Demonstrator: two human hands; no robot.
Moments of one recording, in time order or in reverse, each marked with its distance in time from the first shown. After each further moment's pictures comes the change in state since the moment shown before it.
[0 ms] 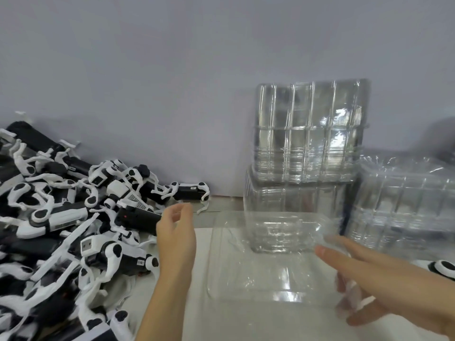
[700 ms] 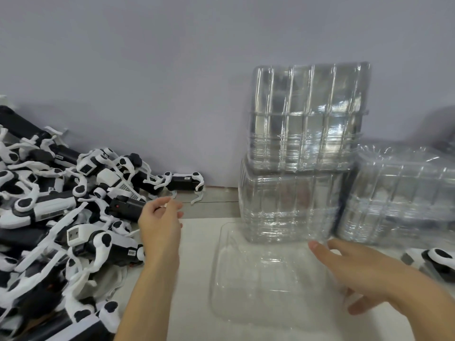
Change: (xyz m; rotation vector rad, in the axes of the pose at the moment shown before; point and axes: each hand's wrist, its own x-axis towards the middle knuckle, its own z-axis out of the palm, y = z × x) left_hand 0.025 -0.018 -0.003 -0.165 0.102 -0.061; right_hand 0.021 0.006 0.016 -0.268 0.186 0.128
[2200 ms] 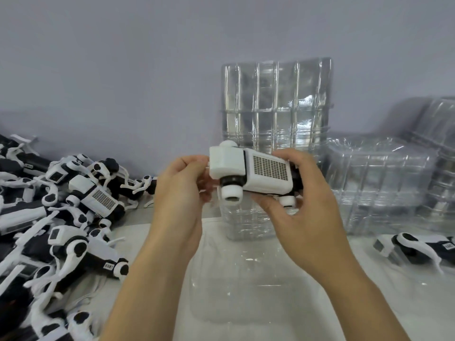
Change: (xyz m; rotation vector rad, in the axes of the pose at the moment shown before) left_hand -0.084 0.076 0.051 -0.146 -0.486 0.053; right_hand 0.004 -0.033 0.024 0.395 0.552 -1.120
